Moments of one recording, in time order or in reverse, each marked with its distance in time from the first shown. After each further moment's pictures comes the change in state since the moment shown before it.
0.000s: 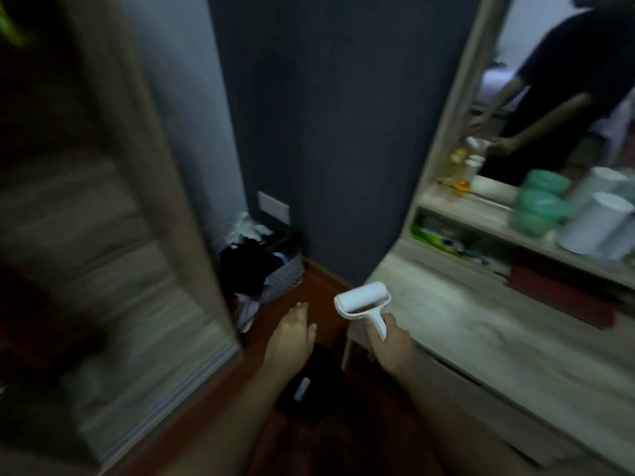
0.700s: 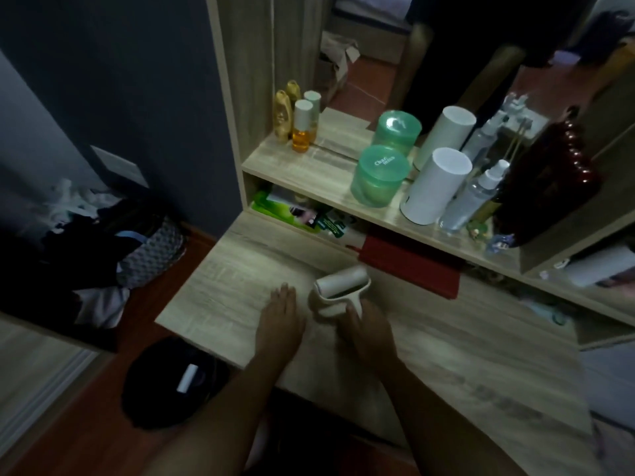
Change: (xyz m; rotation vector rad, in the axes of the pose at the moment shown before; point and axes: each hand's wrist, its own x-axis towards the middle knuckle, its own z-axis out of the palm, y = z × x) left_hand 0.119 0.255 0.258 0.277 -0.314 0.175; right_hand 0.125 0.247 -0.201 -0.097 0.092 0.172
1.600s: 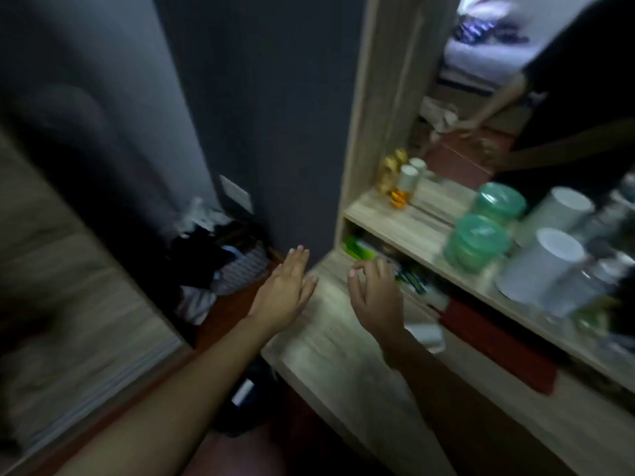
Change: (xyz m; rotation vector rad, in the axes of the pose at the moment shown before) left_hand -0.024 -0.100 -0.166 -0.178 0.398 0.013; right_hand 0.029 -0.205 0.005 -0.043 0.165 -0.692
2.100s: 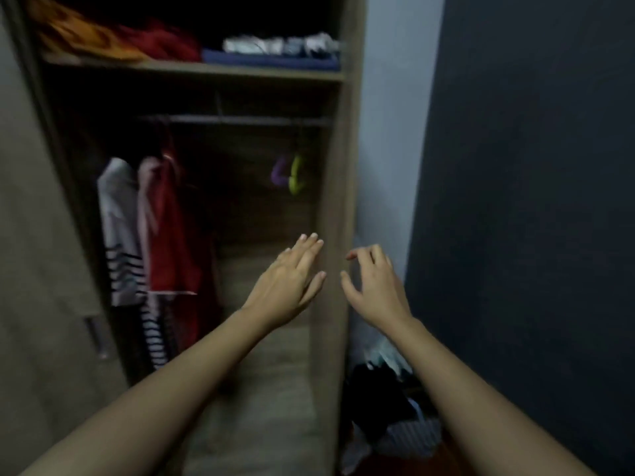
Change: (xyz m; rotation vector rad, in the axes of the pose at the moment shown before) left_hand -0.142 -0.234 -0.391 0.574 0.601 -0.127; right_hand 0.114 -0.473 0.122 0.234 -0.040 -0.746
